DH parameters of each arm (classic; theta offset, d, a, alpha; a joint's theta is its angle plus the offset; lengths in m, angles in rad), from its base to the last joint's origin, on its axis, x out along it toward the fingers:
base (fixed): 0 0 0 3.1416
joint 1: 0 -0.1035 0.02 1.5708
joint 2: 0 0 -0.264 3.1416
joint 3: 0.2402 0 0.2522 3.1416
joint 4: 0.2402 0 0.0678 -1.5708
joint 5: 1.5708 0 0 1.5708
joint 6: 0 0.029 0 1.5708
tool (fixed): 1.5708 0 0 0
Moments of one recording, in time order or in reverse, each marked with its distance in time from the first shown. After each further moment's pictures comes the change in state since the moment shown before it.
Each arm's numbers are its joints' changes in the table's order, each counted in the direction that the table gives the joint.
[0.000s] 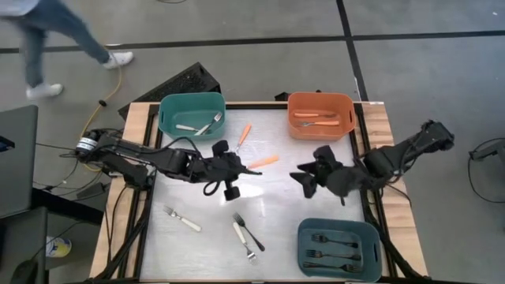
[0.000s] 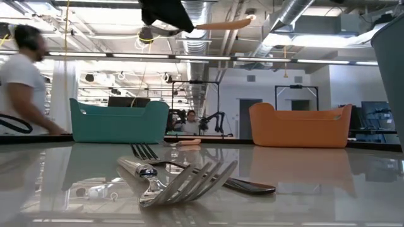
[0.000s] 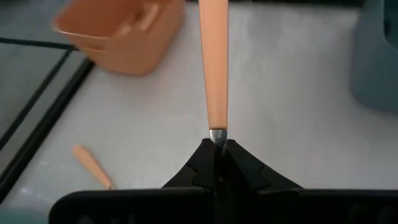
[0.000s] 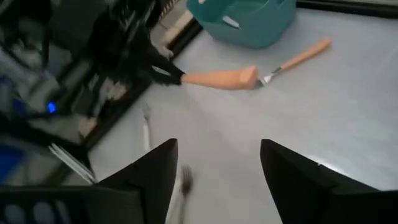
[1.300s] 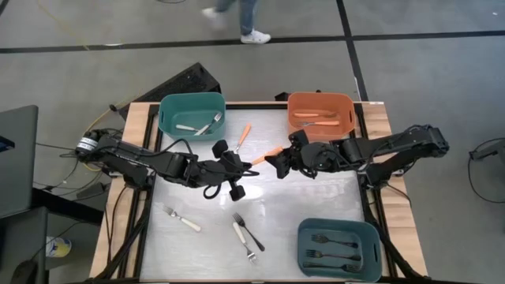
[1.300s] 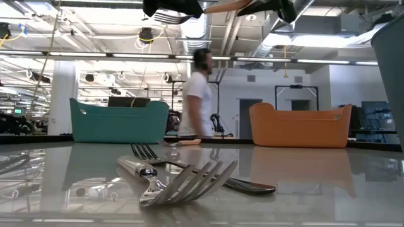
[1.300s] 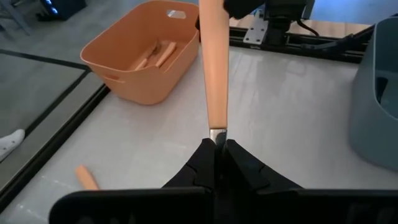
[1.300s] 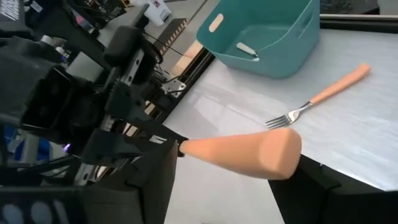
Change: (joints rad) left arm 0.039 0.005 0.000 -0.135 -0.128 -0.029; right arm 0.254 0.133 -0.001 -0.337 -0.185 -0.156
